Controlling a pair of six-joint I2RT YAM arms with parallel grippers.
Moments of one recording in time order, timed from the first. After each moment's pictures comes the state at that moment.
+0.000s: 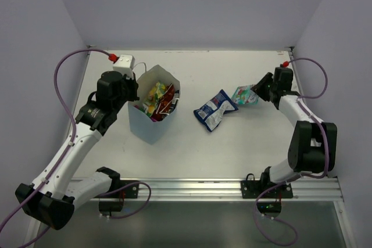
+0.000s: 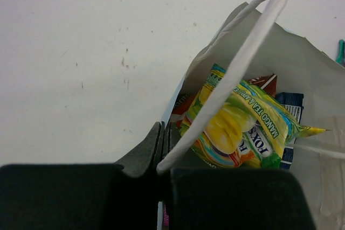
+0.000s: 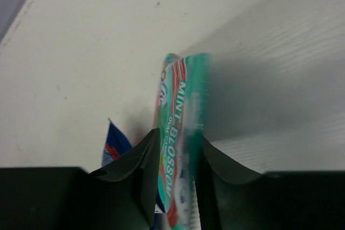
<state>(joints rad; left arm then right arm) -0.39 1.01 1.05 -0.44 -0.18 -0.17 -0.07 1.53 0.97 -0.11 -0.16 0.66</state>
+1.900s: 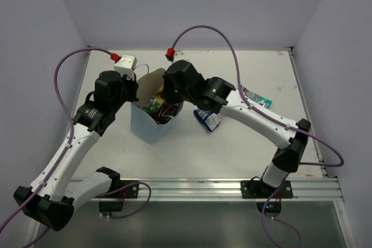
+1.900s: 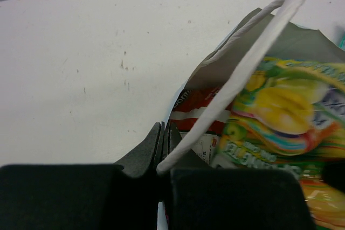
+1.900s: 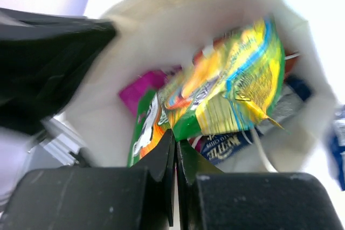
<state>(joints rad) -0.39 1.00 1.08 -0.48 -0.13 -0.09 1.01 1.73 1.82 -0.72 0.22 0.66</state>
